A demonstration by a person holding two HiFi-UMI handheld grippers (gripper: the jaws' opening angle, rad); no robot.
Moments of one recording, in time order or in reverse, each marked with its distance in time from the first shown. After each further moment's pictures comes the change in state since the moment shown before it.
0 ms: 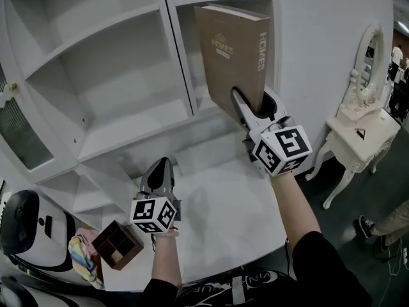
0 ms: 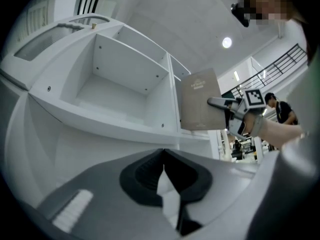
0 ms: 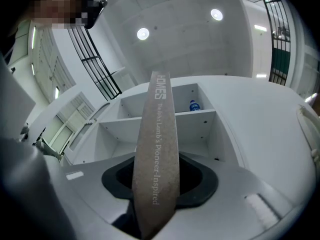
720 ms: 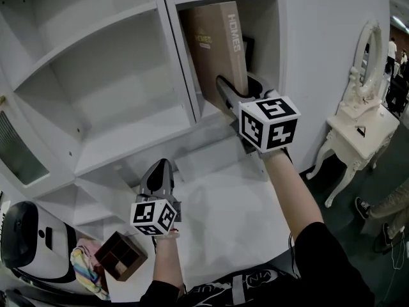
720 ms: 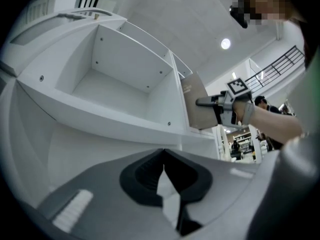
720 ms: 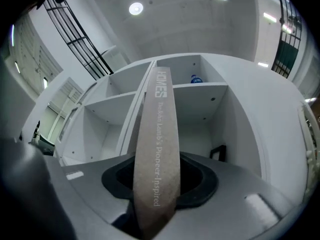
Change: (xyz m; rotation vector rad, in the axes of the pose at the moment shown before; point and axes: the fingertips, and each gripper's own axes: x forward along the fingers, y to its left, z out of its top) left arm 0.035 0.049 -0.009 -0.012 -0.001 -0.027; right arm 0.095 0.005 -0.048 0.010 0.275 -0.047
